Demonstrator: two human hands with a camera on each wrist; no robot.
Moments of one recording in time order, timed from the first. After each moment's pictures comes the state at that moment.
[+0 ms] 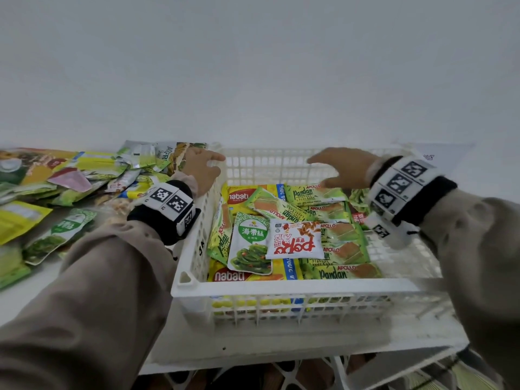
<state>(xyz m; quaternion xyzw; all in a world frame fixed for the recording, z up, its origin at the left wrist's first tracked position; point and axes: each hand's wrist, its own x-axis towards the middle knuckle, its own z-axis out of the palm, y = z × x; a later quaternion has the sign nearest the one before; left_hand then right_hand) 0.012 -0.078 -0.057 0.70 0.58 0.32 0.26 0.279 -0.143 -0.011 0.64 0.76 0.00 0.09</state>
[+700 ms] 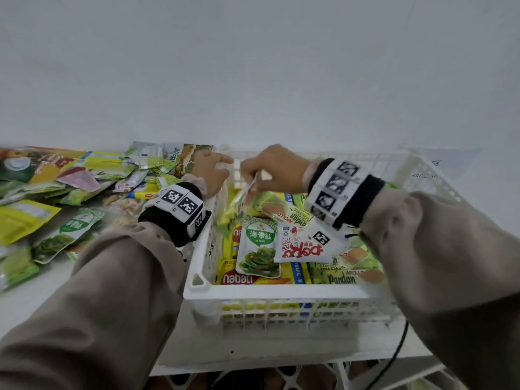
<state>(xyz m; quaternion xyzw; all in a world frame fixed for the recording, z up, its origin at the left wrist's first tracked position) 0.011 -0.072 -0.061 0.70 0.59 0.30 0.26 0.170 -0.120 -0.014 0.43 0.90 -0.01 -0.06</state>
